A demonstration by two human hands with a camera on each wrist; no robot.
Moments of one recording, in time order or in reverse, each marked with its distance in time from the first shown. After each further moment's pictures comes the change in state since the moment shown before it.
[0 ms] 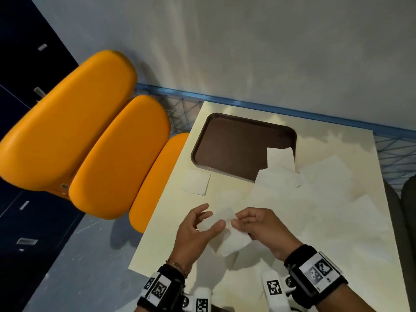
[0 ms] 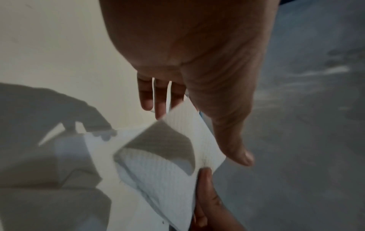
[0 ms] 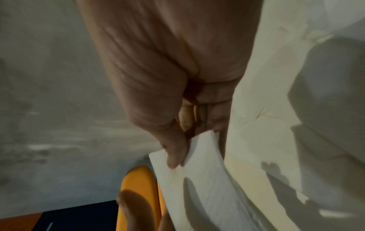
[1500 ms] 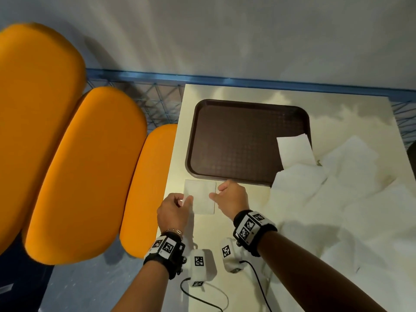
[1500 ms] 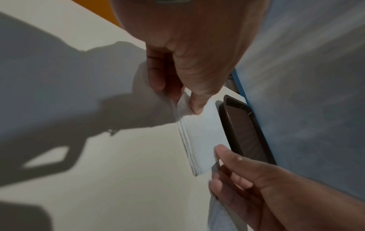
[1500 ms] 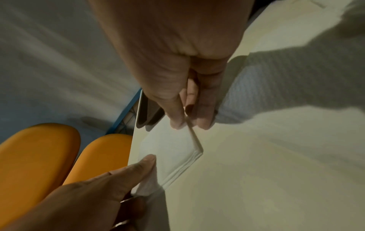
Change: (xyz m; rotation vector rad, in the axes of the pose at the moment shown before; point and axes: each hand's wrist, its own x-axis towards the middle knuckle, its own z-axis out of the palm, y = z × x) left_hand 0.242 -0.033 -0.062 0.615 0.305 -0.031; right_hand 0.244 0.011 0.076 -0.519 0.467 0.124
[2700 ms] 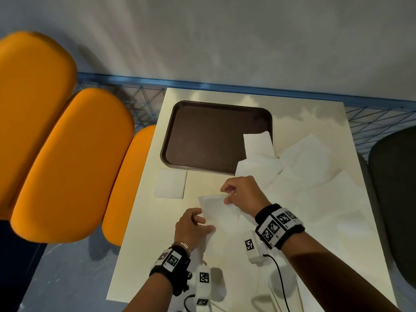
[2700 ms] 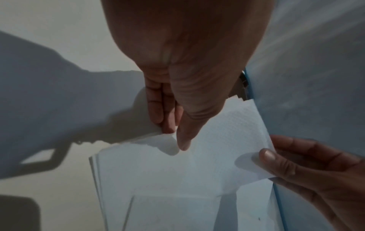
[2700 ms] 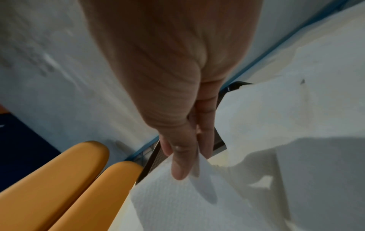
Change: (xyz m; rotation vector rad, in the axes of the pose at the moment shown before) left_hand -0.148 0.009 0.064 -0.054 -0.419 -0.008; right_hand -0.064 0.071 -0.147 -0.140 -0.126 -0.334
